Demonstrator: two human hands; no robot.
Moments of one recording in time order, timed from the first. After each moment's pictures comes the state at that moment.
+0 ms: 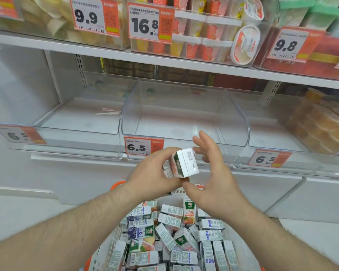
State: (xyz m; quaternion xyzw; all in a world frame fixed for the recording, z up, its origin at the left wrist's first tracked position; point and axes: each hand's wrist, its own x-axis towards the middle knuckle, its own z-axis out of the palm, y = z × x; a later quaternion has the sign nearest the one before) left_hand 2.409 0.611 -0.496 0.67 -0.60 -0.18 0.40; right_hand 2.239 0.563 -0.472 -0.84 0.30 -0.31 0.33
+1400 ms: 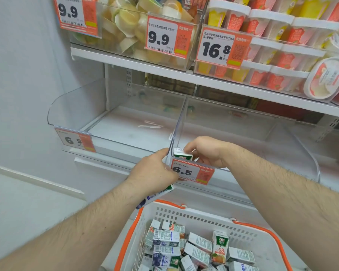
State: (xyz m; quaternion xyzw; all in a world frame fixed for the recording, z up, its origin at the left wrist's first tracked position) left_hand 2.507 0.627 -0.466 0.82 -0.40 -0.23 0.35; right_hand 2.434 0.455 -0.437 -0.72 0.42 0.08 0.54
